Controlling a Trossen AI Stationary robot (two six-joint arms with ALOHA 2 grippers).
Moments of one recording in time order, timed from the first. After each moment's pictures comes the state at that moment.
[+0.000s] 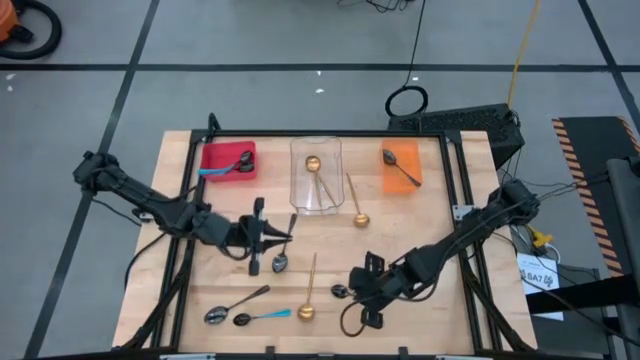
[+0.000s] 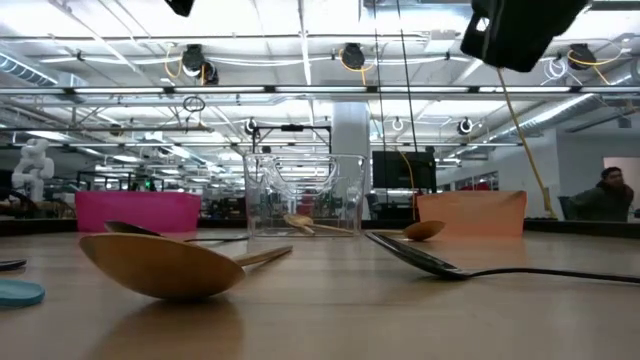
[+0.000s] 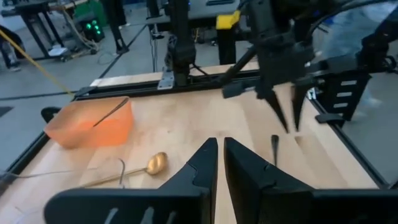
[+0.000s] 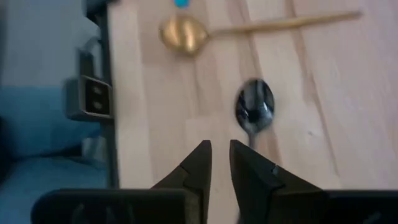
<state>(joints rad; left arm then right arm) -0.44 1.11 0.75 0.10 -0.40 -0.02 0.56 1.69 1.23 -0.54 0.11 0.77</state>
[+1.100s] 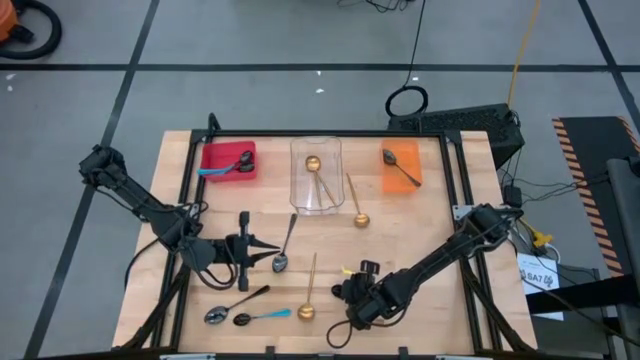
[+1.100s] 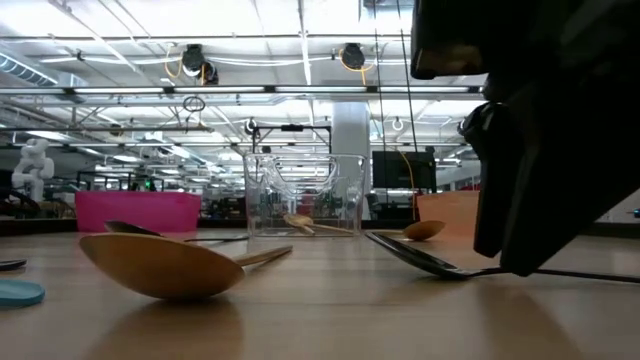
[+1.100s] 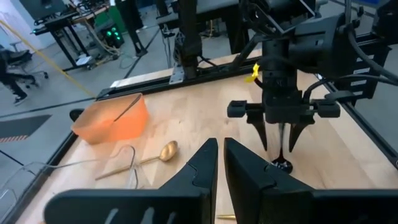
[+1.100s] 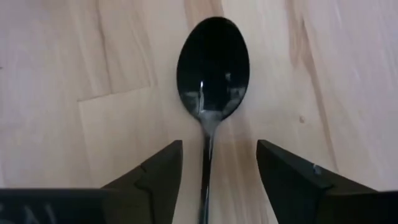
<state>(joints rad) -0.65 1.11 0.75 0.02 -0.68 -0.01 0.60 1.99 1.29 -0.60 0.27 0.78</state>
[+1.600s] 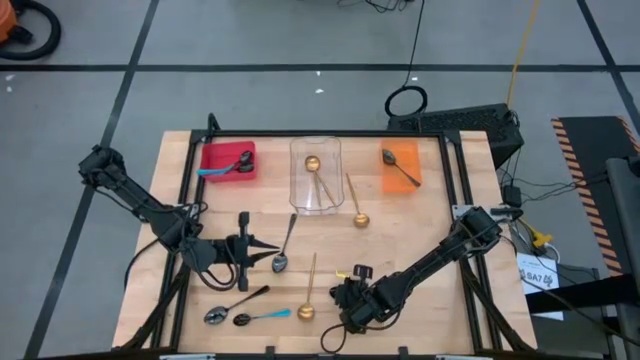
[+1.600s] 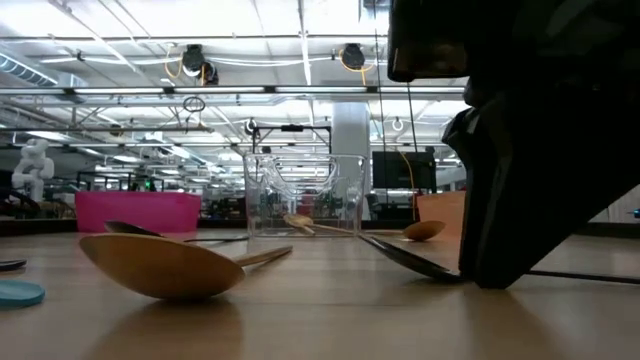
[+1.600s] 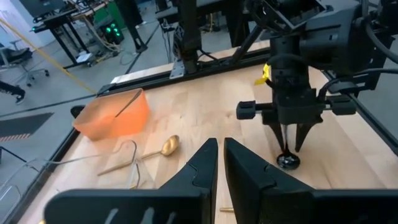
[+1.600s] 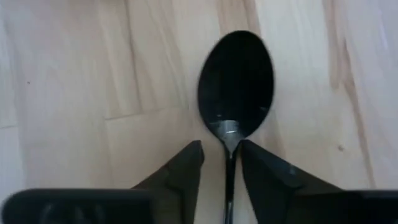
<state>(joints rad) -0.65 1.11 0.75 -0.01 -0.68 -0.01 0.60 2.13 1.30 -0.56 0.23 0.75</state>
